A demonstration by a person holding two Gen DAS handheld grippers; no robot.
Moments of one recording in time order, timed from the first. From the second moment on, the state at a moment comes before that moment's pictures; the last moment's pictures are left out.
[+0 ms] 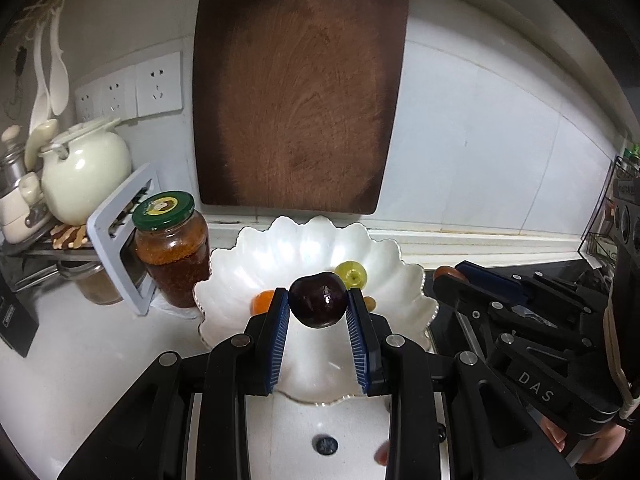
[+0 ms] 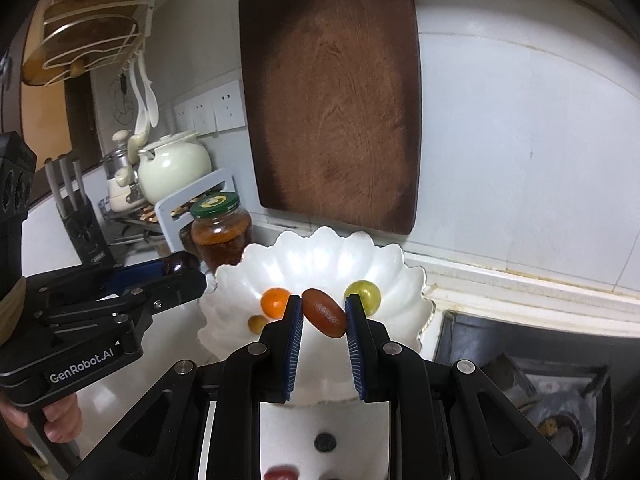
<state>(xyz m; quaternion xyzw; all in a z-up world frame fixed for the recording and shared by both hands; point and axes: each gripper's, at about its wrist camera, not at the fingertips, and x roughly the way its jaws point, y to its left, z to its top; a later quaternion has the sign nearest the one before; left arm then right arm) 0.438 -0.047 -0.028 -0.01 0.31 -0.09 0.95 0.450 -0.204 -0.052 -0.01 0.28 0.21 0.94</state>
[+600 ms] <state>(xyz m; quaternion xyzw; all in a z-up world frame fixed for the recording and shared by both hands) 0.532 -0.046 -0.058 0.00 0.39 -0.08 0.92 0.544 -0.186 -0.082 -0.03 0.36 0.19 0.91</state>
